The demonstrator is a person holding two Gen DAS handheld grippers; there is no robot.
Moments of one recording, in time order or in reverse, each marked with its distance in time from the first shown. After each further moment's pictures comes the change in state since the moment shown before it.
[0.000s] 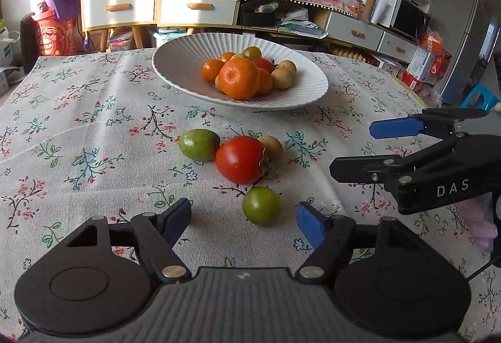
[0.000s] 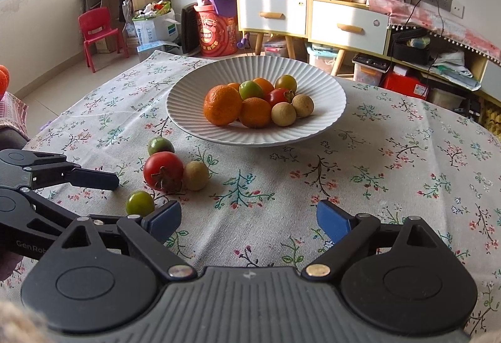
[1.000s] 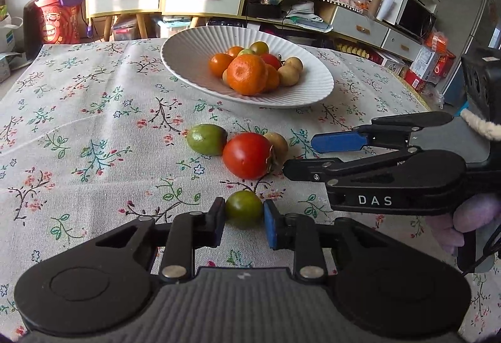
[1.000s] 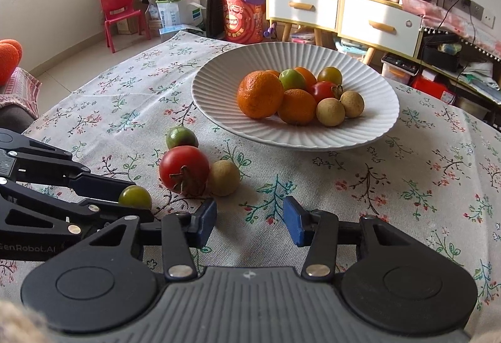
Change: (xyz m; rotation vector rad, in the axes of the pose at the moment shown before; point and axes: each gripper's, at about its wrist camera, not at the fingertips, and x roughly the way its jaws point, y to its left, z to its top) left arm -0.004 0.010 0.009 -0.044 0.058 0.002; right arm 0.026 0.020 0.005 -0.074 0.043 0.066
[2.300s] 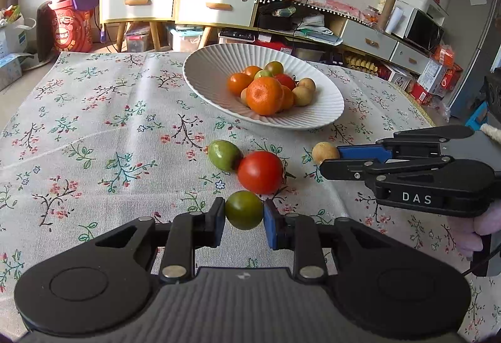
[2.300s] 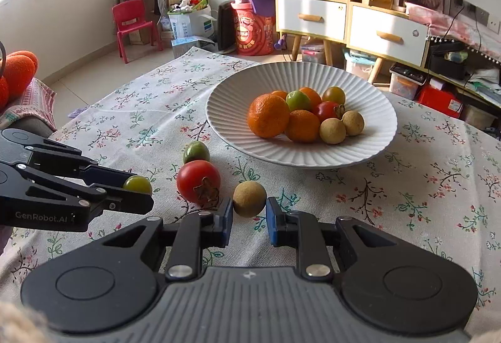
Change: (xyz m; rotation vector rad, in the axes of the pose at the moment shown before) left arm -0.019 0.008 0.008 -0.027 -0.042 0.025; right arm -0.021 -0.002 0.006 0.006 -0.042 0.048
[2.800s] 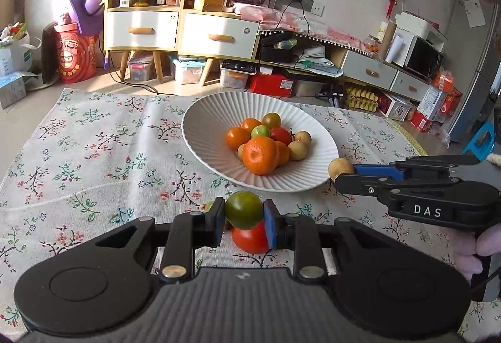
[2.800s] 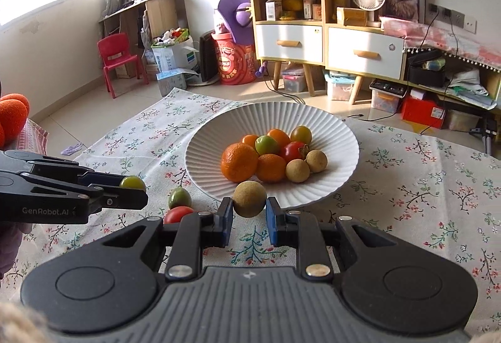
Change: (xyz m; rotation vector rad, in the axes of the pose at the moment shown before) left arm -0.006 -0.004 0.036 -0.024 -0.106 0.004; right arm -0.015 -0.020 0.018 0.078 -0.099 -0.031
